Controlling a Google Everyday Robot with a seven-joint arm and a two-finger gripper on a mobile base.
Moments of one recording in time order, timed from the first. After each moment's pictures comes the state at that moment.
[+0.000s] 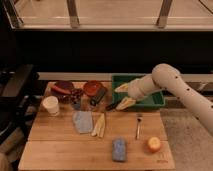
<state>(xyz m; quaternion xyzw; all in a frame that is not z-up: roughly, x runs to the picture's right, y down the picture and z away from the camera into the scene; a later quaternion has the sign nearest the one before) 0.070 0.051 0.720 -0.23 -0.35 0.07 0.91</state>
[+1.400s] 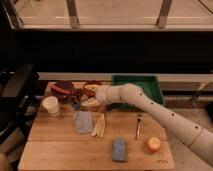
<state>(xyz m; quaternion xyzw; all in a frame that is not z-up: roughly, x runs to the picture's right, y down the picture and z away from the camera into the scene) -0.088 0.029 0.761 -0.10 -0.48 0.15 0.86</state>
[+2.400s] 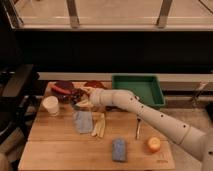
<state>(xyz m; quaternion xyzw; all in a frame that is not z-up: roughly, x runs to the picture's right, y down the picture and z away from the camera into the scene) -0.115 0.031 0.805 -0.07 -0.48 0.19 0.85</state>
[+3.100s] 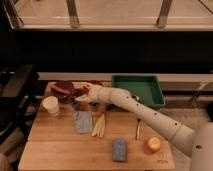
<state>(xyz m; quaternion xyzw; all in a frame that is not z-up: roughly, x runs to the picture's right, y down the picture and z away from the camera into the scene) -0.130 0.009 0.838 -0.05 -0.49 0.21 0.85</state>
